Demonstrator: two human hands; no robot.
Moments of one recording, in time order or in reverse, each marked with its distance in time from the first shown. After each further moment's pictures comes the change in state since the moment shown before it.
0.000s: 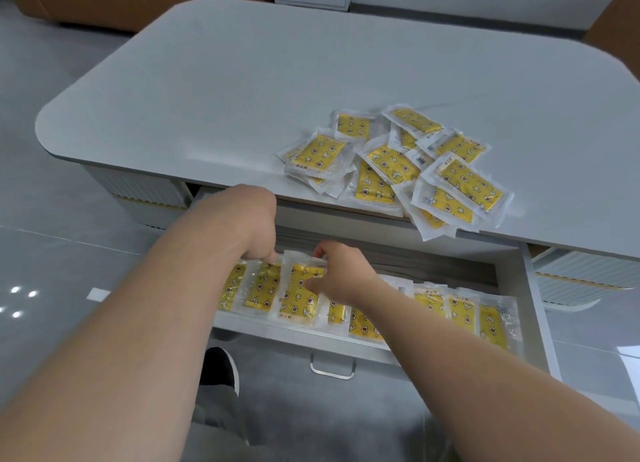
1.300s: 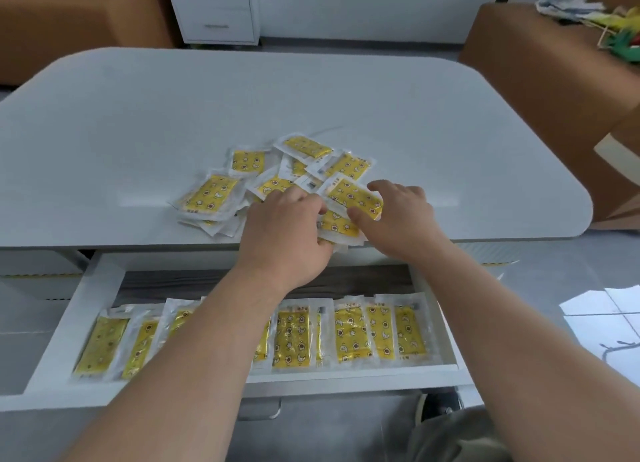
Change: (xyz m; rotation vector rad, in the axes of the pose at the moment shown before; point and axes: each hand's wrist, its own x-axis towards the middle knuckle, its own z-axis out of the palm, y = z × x) left_hand -0.001 0.159 0.007 -0.171 0.647 0.475; right_hand -0.068 0.089 -0.178 -0.175 0.559 0.145
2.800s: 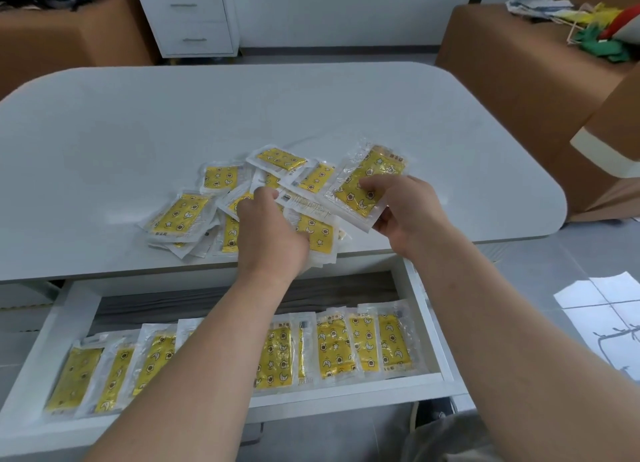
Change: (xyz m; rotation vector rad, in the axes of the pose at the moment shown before) left_hand 0.029 0.024 0.021 -0.473 0.110 -0.407; right_hand 0.018 0.011 -0.034 1.406 0.051 0.542
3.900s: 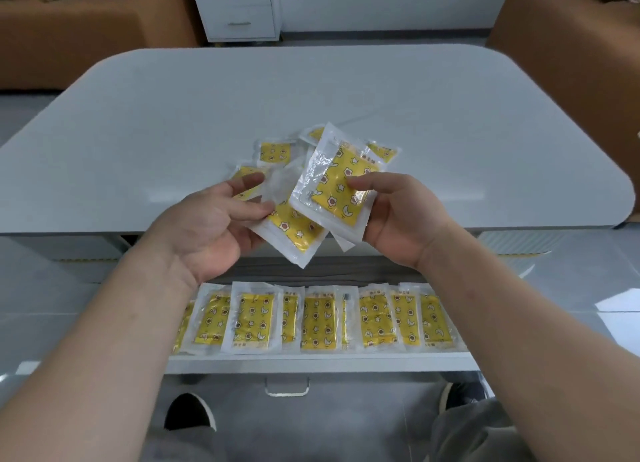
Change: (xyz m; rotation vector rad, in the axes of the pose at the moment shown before) left_hand -0.022 -0.055 -0.126 -1.170 -0.395 -0.428; right_hand -0.063 0.034 0.046 0.173 -0.478 0.204
